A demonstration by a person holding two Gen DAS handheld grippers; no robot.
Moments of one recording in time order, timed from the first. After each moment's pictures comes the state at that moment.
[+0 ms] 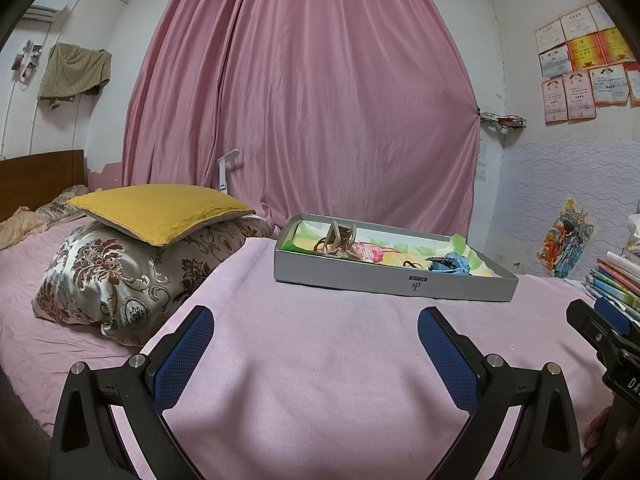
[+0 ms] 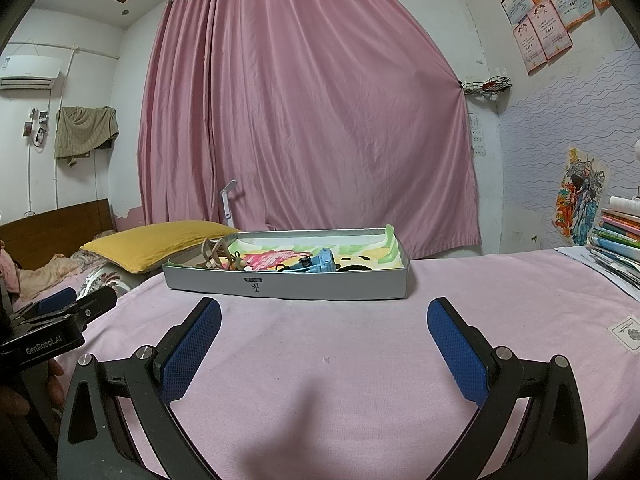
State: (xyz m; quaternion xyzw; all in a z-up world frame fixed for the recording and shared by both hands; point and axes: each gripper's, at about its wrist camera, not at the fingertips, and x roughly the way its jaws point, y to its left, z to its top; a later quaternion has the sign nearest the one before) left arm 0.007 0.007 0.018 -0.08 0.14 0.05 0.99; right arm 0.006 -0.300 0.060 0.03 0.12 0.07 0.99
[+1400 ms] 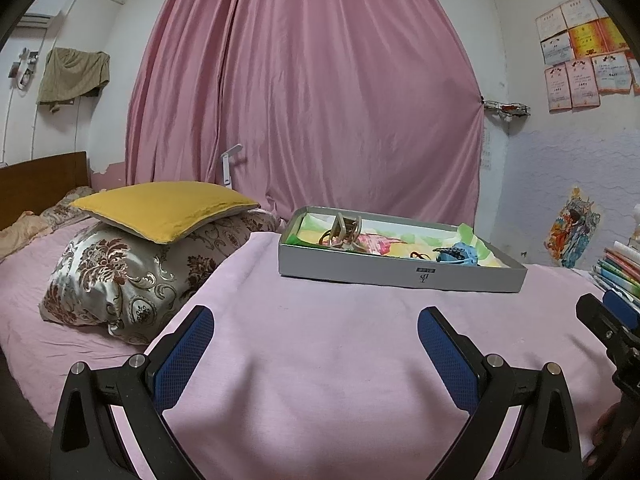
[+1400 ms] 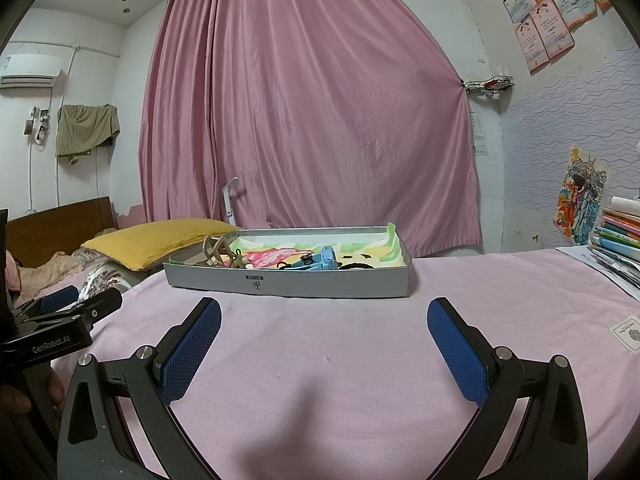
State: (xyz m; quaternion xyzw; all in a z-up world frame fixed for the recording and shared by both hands) left arm 0.006 0.010 0.015 -0.07 0.15 0.06 0.98; right arm 0.004 -0.295 0.057 0.03 0.13 0.07 0.99
